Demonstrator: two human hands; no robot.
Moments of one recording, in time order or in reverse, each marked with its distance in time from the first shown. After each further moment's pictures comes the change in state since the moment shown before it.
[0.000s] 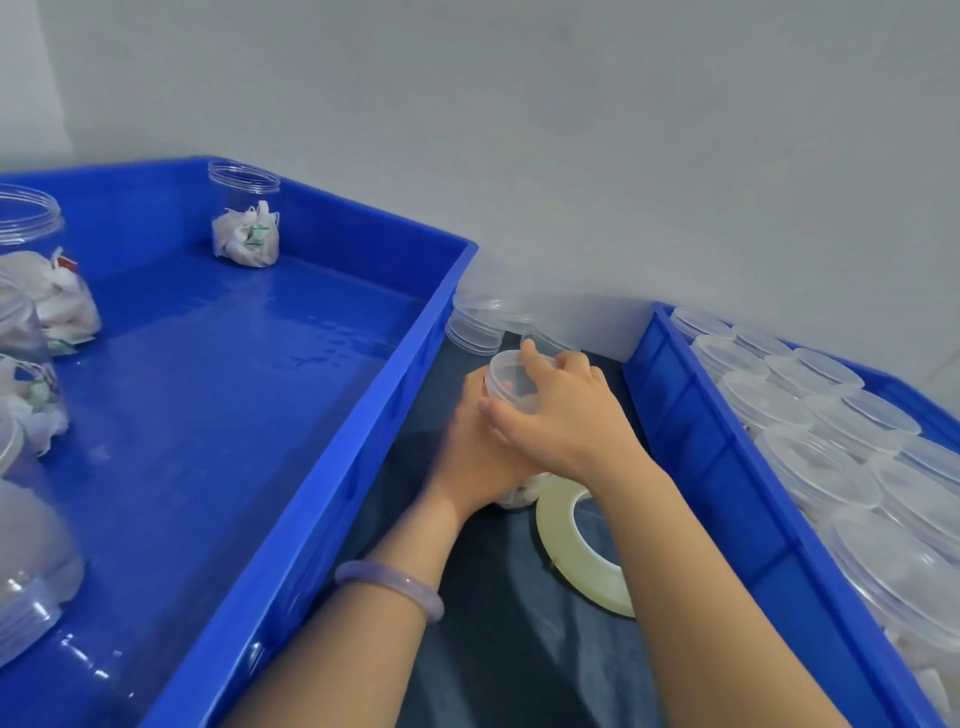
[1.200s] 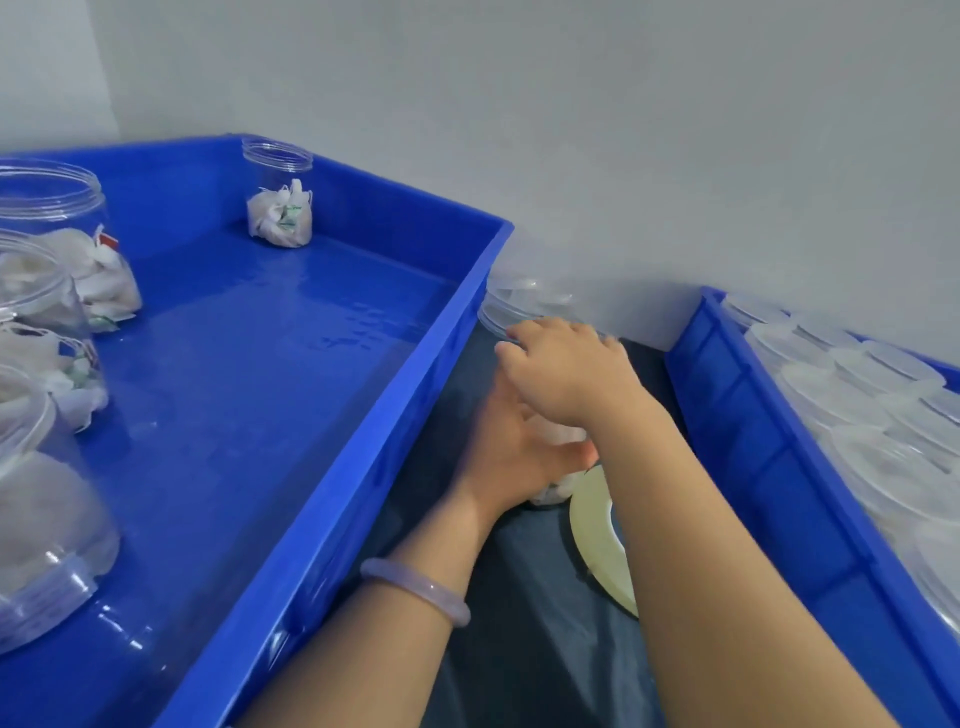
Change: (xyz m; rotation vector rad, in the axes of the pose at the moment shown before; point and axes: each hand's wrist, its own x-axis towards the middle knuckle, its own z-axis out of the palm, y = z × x) left_hand 0.000 -0.009 -0.001 -0.037 -0.024 0.081; right_hand 0.031 -0.029 0.000 -0.254 -0.203 -0.067
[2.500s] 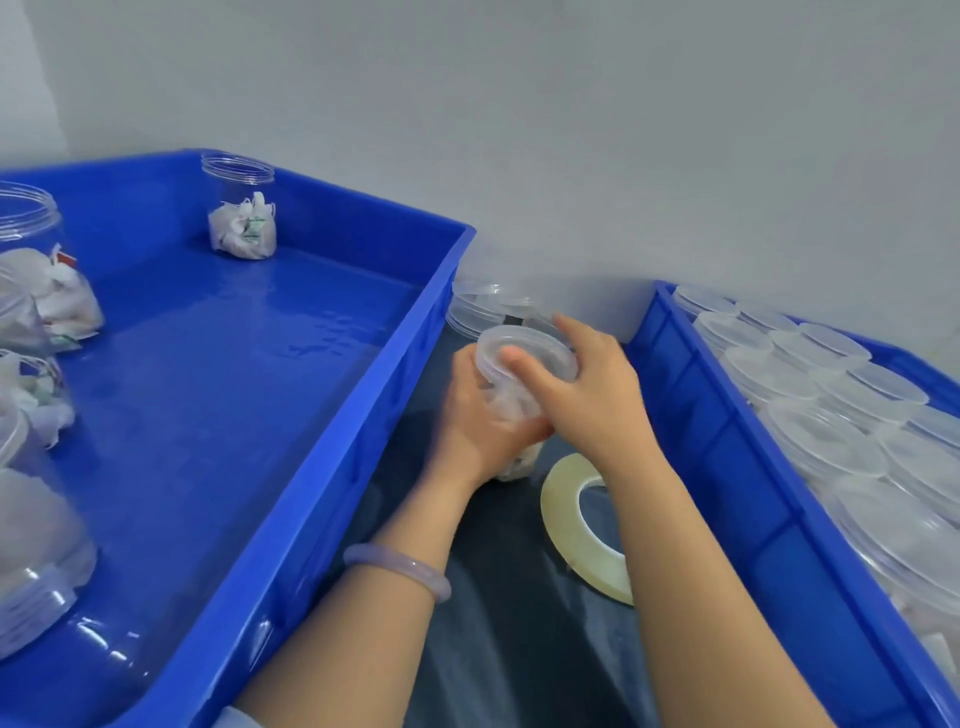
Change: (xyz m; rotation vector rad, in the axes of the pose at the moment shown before) left_hand 0.005 0.003 -0.002 0.077 0.105 -0.127; right_hand -0.042 0.038 0.022 0.697 0.477 0.094
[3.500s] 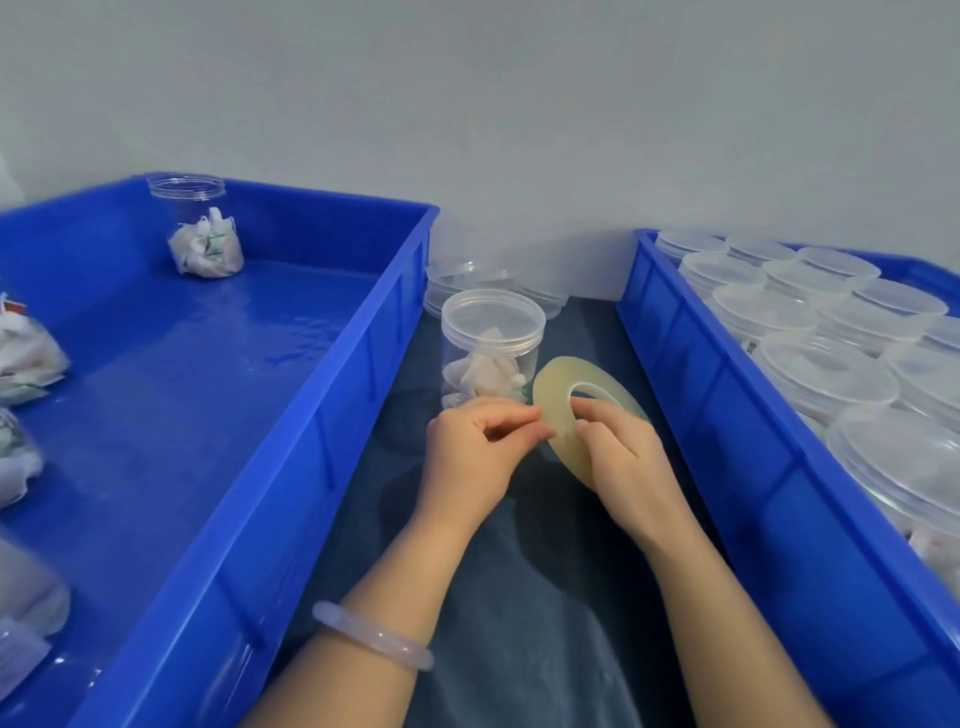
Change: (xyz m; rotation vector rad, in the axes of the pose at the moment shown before) left_hand -0.039 0.004 0.010 0.078 -0.080 0.074; right_hand -0.052 0.065 -0.006 0.304 -0.037 0.109
